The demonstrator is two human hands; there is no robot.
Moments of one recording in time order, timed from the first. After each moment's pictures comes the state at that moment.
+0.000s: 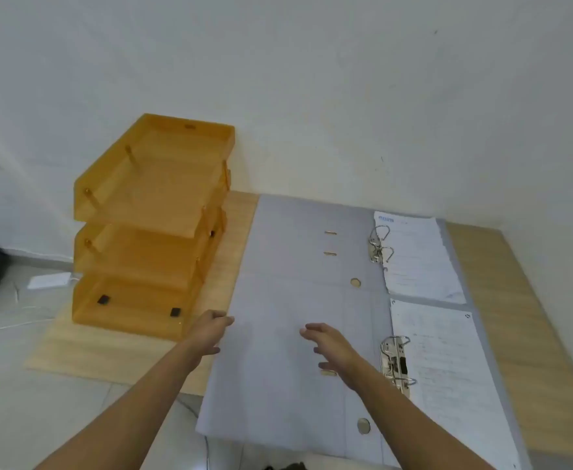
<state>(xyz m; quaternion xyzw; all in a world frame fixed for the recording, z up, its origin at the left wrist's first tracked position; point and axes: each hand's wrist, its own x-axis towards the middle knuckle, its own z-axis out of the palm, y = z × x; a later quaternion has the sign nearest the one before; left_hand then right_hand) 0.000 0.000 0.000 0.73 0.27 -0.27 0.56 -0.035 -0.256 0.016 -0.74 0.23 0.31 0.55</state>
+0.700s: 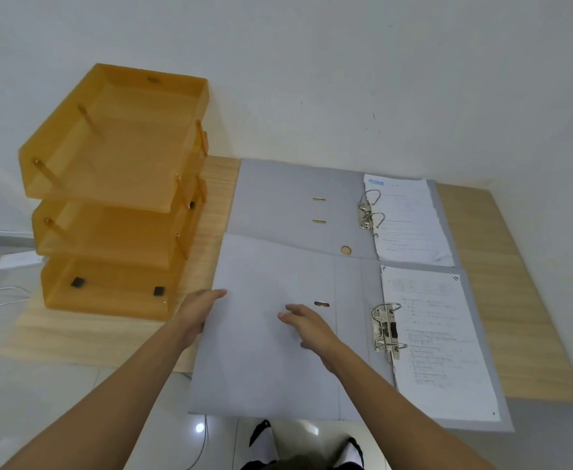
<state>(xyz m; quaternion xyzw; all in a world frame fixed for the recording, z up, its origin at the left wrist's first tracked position) 0.013 0.000 -0.014 0.67 0.28 -0.31 0.61 -0.042 -0.230 0.011 -0.74 0.23 0.32 0.55</state>
